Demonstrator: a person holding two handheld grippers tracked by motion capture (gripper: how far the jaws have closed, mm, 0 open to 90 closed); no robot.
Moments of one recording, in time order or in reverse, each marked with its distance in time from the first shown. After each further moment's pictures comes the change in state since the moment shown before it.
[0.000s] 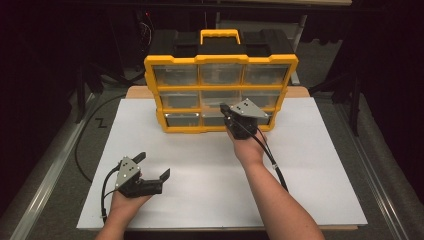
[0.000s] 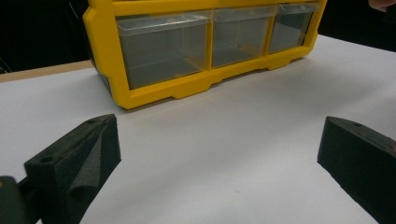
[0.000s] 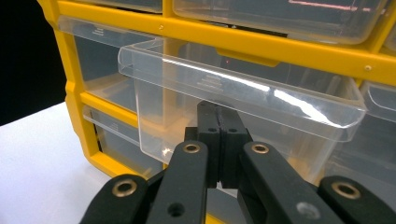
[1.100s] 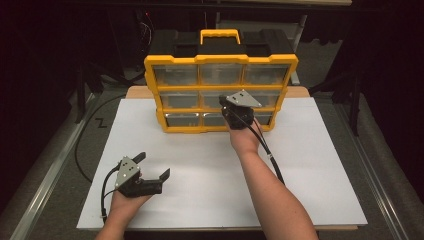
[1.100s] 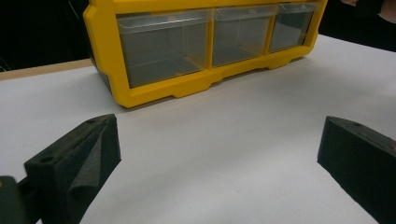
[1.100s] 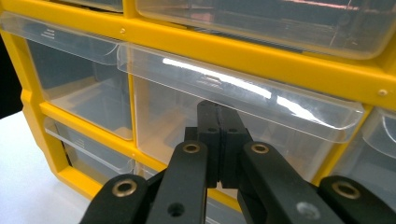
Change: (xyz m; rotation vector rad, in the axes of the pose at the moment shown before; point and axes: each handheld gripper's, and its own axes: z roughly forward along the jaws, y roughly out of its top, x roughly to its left) left arm 0.001 -0.001 0.000 0.002 -0.001 -0.007; right arm -0.008 0.008 0.028 0.019 -0.053 -0.003
